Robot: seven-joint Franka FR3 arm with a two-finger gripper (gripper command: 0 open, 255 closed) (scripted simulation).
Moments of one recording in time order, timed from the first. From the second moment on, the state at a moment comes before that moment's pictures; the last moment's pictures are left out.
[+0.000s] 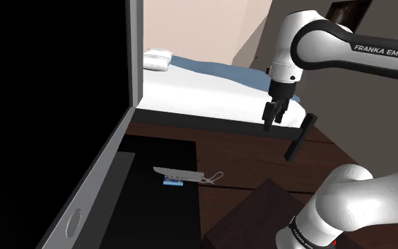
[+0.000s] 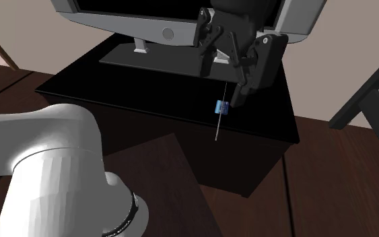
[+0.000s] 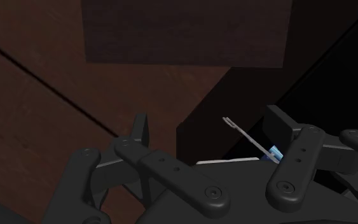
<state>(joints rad) -0.02 -0.79 0.05 -2.40 -0.01 1.46 -0.07</state>
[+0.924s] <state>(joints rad) 0.10 -0.53 0.08 -2.53 0.02 1.92 -0.26</state>
